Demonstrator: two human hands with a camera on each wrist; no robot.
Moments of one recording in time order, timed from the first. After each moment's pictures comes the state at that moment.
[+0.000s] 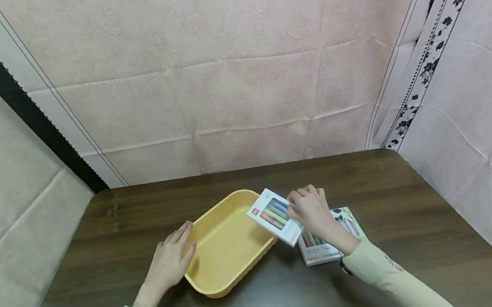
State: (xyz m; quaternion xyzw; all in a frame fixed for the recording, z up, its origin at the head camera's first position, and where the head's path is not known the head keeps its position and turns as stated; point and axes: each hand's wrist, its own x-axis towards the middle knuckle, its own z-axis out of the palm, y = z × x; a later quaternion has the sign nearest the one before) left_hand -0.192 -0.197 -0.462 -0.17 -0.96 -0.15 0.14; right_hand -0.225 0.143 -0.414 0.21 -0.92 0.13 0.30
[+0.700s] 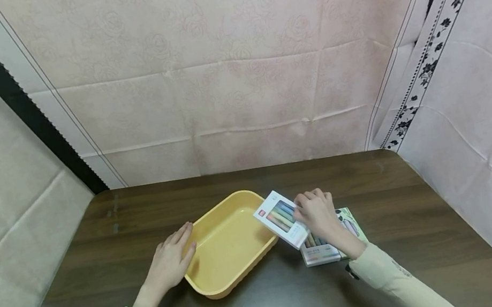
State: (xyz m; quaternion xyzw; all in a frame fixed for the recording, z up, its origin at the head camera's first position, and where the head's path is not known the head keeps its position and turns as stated) left_hand -0.193 -0.199 -0.464 -0.17 -0.96 -0.15 0.14; right_hand -0.216 0.151 -0.413 0.17 -0.94 0.14 0.26
